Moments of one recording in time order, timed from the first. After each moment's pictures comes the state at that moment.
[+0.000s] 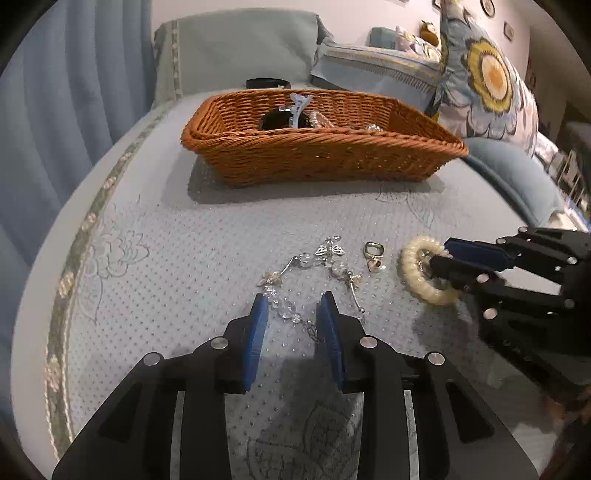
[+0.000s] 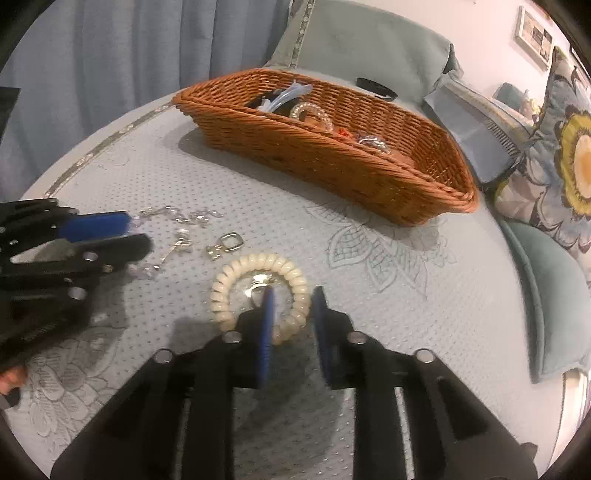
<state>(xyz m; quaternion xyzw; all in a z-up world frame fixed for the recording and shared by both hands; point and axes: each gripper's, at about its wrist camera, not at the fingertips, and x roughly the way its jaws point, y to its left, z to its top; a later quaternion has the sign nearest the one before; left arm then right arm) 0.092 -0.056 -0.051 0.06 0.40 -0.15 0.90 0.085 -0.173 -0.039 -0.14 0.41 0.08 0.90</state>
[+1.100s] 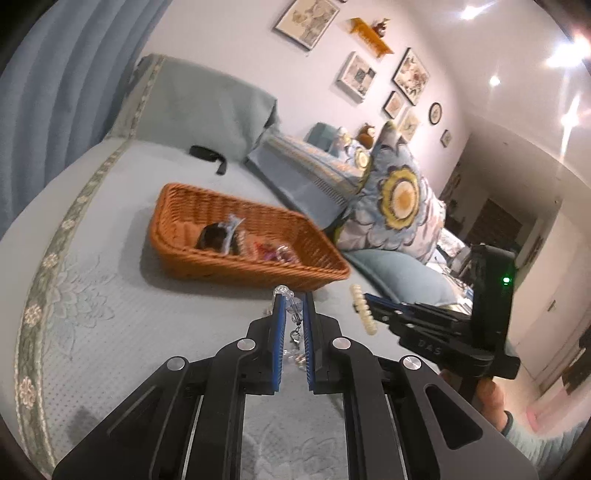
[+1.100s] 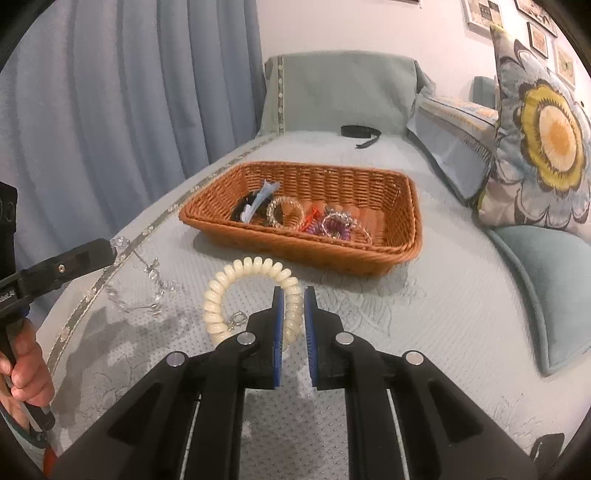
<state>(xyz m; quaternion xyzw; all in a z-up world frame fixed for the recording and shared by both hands) 0.055 -0.007 0.032 -0.14 0.27 -0.32 0.90 0.062 -0.225 0.028 -0.01 0.31 0.12 0.94</state>
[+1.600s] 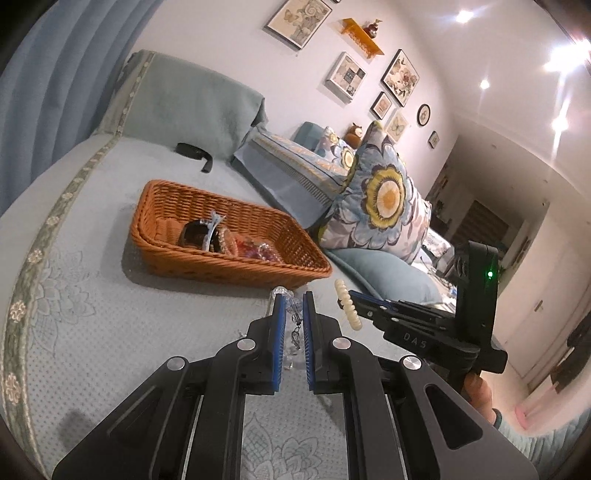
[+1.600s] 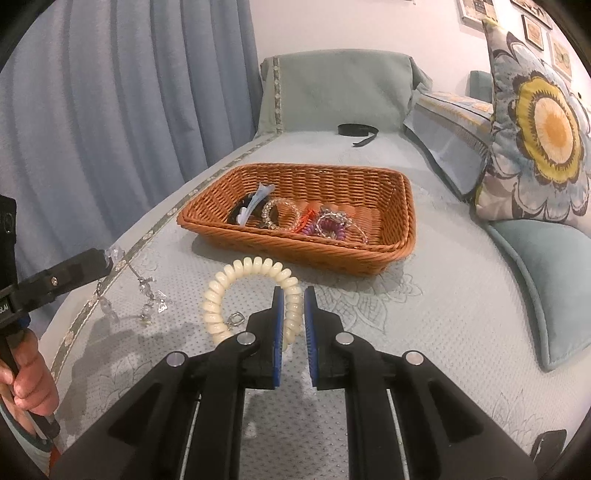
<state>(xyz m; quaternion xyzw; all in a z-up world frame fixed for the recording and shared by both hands) 0.053 -0.011 0.029 -0.15 0.27 -0.34 0.89 0.061 -0.233 0.030 0.01 0.31 0.12 0.94</state>
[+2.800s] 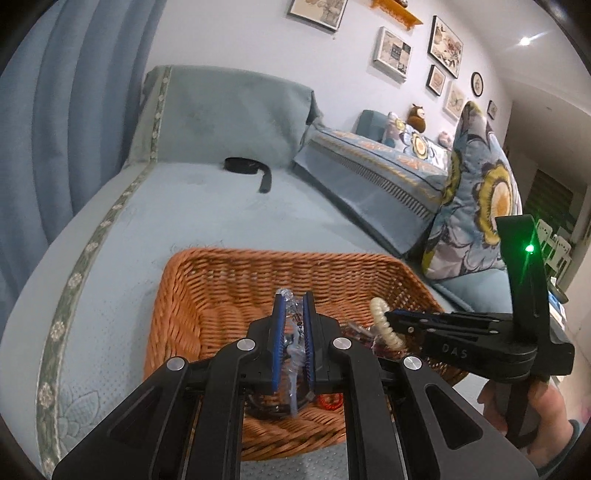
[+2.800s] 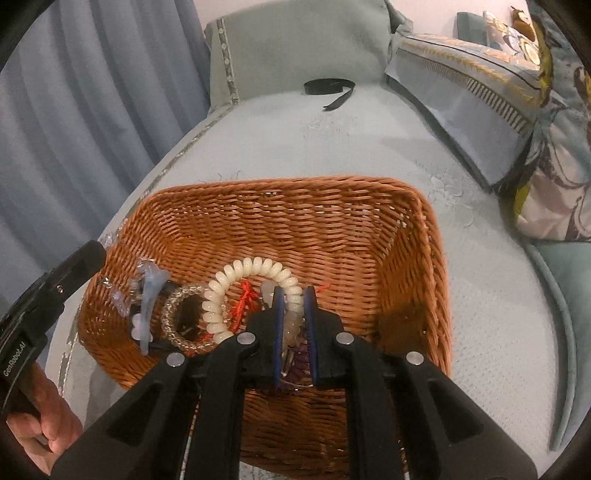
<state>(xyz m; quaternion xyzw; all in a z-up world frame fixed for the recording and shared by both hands) 0.234 -0.057 0.031 -0.05 0.29 -0.21 0.93 0.259 -0.252 0.015 0.06 0.41 0.07 0.91</state>
